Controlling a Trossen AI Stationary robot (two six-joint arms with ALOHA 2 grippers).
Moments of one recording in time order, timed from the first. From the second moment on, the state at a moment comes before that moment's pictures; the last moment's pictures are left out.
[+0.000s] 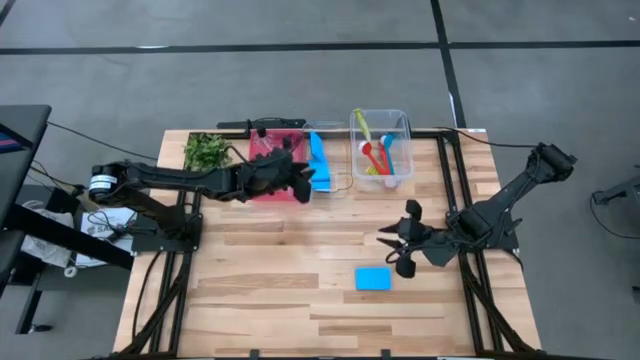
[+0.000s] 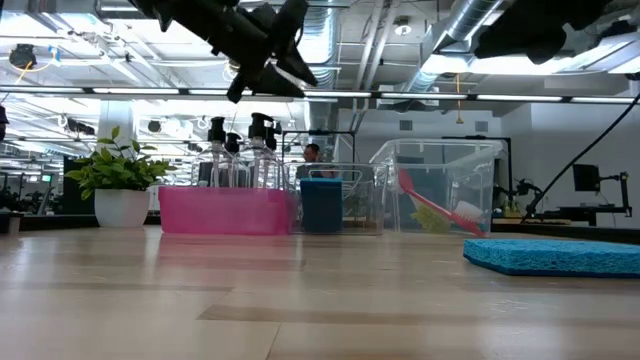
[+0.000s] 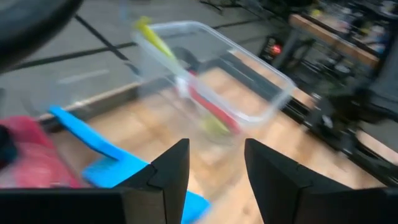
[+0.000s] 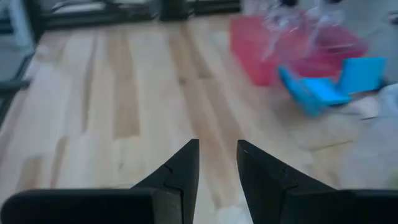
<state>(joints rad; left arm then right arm) 0.10 1.38 0.90 0.11 -0.43 -0.45 0.61 0.92 0.70 -0.38 0.74 0.48</state>
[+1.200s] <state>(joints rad) -0.41 1.81 0.90 0.56 -0.36 -0.38 0.82 0.92 0.70 -0.36 0.62 0.55</state>
